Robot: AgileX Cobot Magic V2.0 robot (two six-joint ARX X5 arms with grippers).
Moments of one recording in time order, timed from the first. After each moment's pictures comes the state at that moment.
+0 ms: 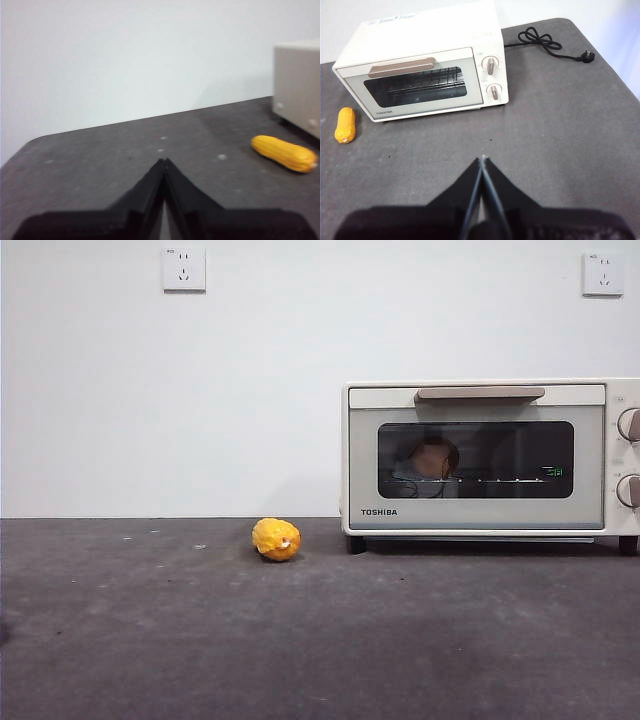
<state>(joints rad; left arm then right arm) 0.01 0.01 0.08 -0.03 0.04 0.11 0.62 0.42 1.27 -1.36 0.58 0.41</state>
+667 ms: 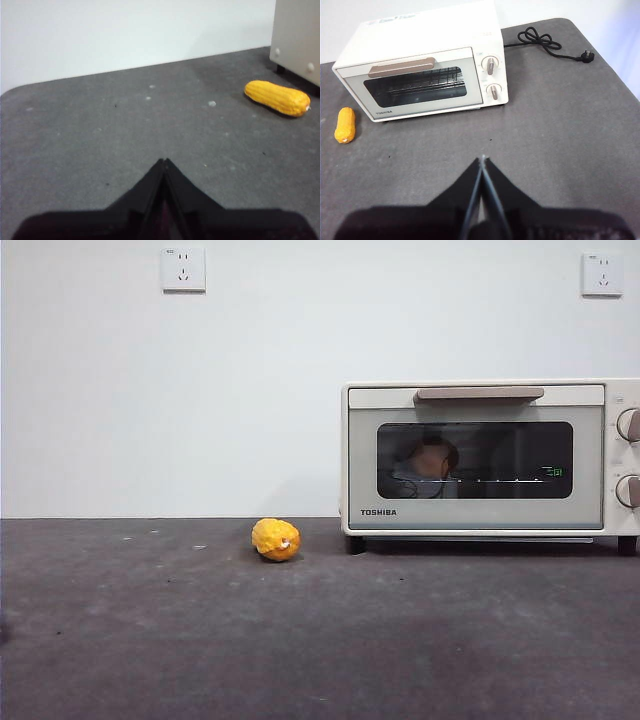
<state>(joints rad) -0.02 0.01 0.02 -0.14 0.03 0.10 0.62 0.42 1.27 -1.36 0.58 0.41</state>
